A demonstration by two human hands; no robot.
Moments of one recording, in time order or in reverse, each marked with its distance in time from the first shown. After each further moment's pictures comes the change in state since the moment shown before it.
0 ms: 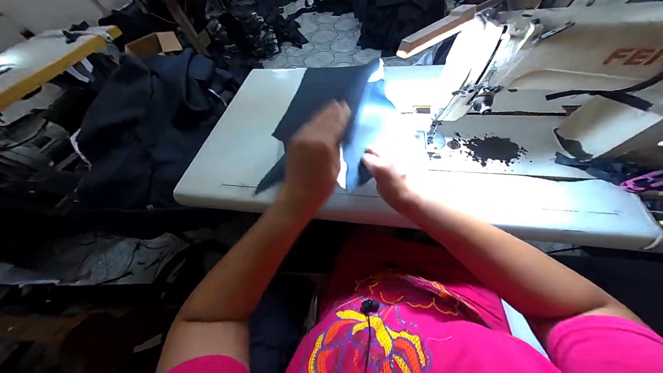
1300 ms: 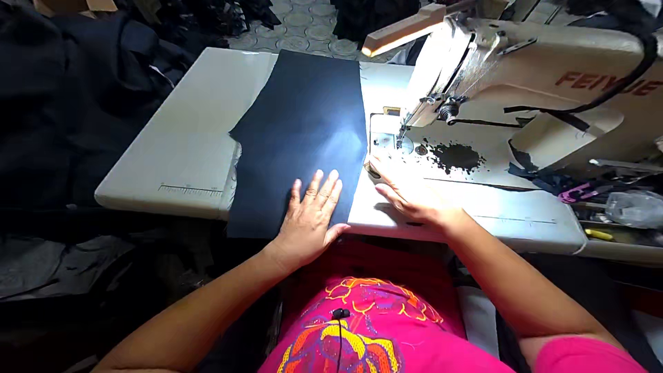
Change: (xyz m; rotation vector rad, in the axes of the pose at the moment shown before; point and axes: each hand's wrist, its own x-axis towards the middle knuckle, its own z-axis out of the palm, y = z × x) left_hand -0.091 0.011 0.075 -0.018 -0.451 0.046; right_hand -0.066 0.095 0.003 0.148 -0.165 -0.013
